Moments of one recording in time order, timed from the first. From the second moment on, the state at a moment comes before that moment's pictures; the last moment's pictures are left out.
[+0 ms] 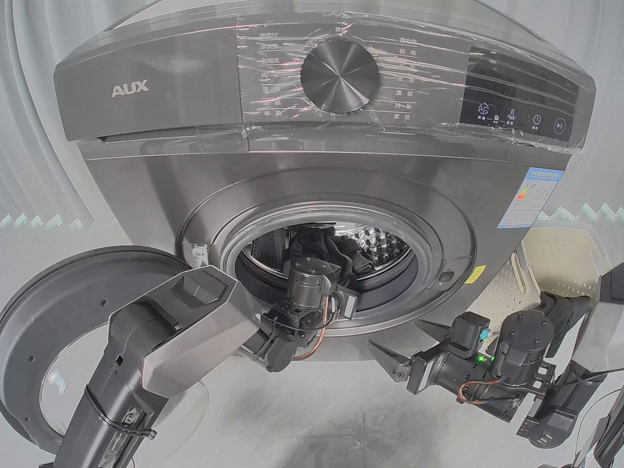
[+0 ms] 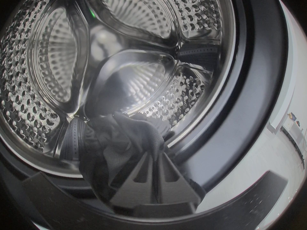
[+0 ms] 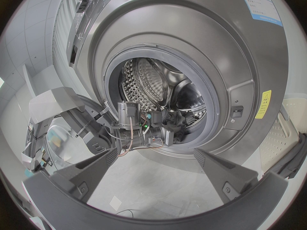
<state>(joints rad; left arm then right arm) -0.64 2.62 -1.49 -0.88 0.14 0.02 0.74 1.97 -0.23 -1.55 -0.13 0.27</state>
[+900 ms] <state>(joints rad) -0.56 2.78 -1.96 -0.92 0.23 0.01 0.74 1.97 -0.22 -1.55 -0.13 0.27</state>
